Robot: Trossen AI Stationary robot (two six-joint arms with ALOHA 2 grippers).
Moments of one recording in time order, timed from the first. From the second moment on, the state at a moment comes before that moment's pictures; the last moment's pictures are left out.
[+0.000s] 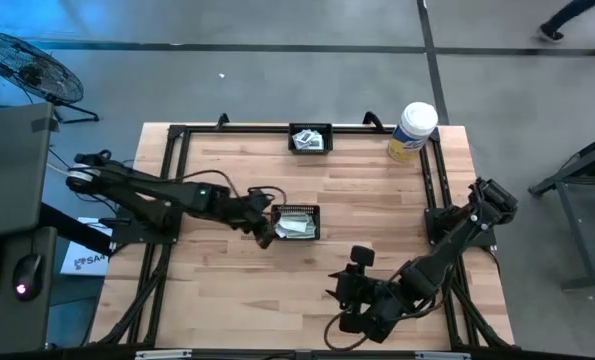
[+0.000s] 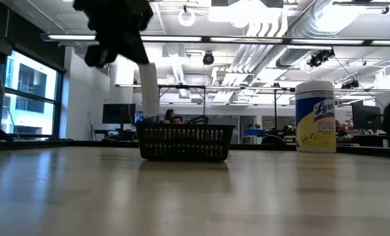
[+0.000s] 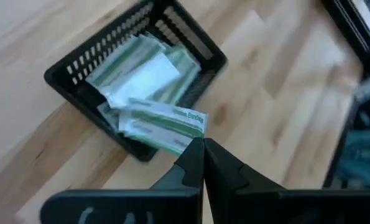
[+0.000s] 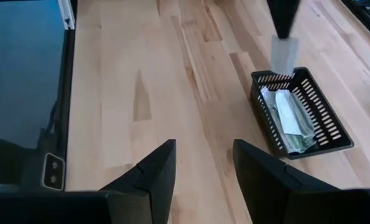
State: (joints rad) left arm -0.16 1.34 0.99 -0.47 -0.12 -0.93; right arm 0.74 1.73 1.52 -0.76 0.69 0.72
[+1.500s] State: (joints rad) left arm -0.21 1.17 0.93 -0.42 -0.13 -0.35; right arm 0.69 1.79 1.52 -0.73 0.59 0.50
